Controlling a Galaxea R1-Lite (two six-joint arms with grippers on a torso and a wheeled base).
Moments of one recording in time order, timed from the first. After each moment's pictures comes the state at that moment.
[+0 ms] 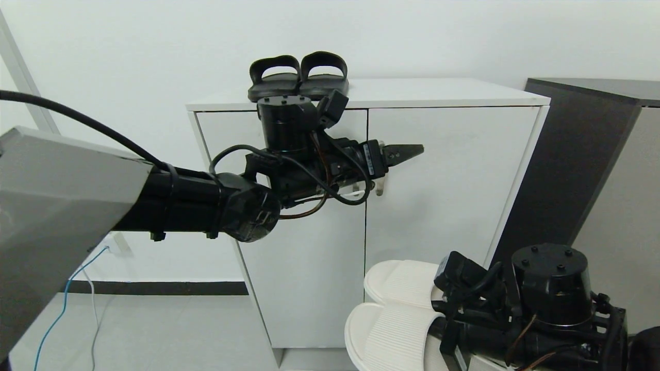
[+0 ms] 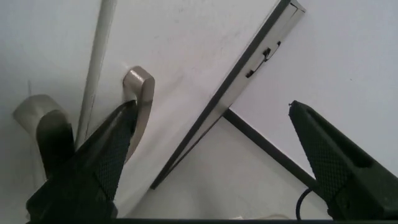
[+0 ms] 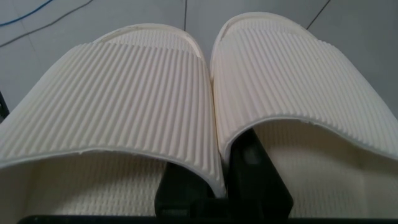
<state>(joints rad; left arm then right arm) -0.56 2.04 -1.45 -0.63 -0.44 -0.45 0.75 1.70 -0.48 -0.83 0.19 -0.21</state>
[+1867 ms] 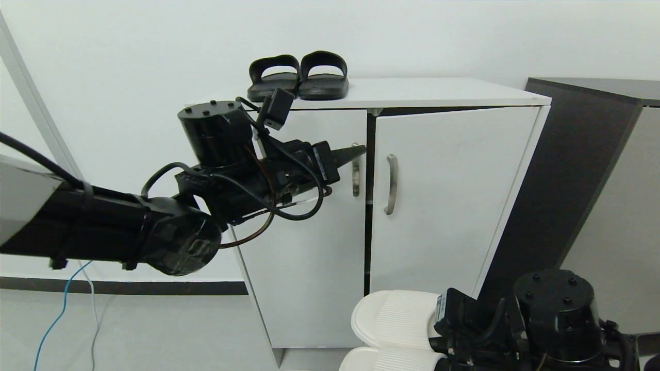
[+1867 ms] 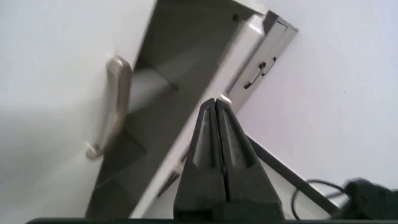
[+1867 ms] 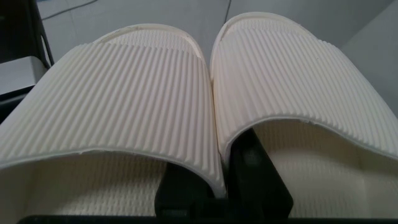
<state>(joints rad) -0.50 1.86 -1.12 -0.89 -0.48 -0.47 0.83 1.68 -0.40 -0.83 0.26 -0.24</state>
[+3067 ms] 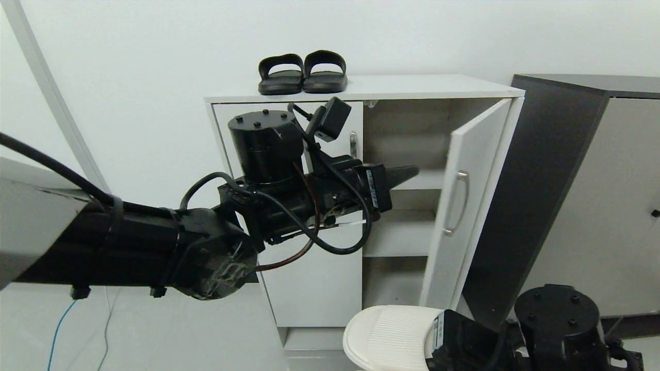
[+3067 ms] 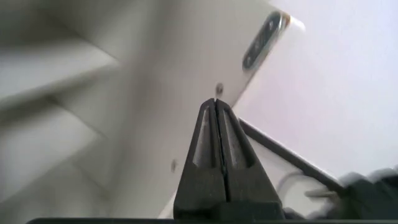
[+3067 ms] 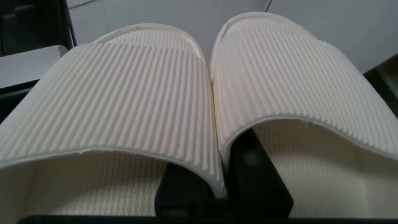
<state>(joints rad) -0.66 1.87 -1.13 -0.85 -0.45 -0.40 0.90 1.66 -0.38 -0.83 0.26 -0.24</state>
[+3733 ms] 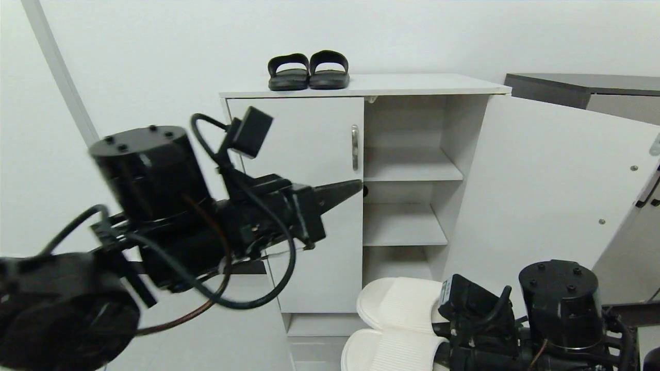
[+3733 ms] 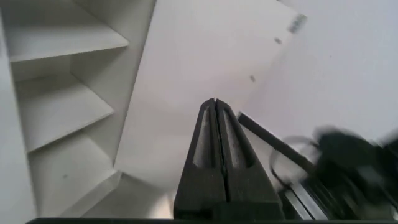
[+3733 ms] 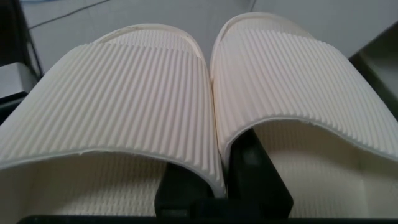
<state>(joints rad) -0.61 1.57 -0.75 -0.91 -0.36 -0.36 0.79 1.68 -0.41 -0.86 0.26 -0.24</state>
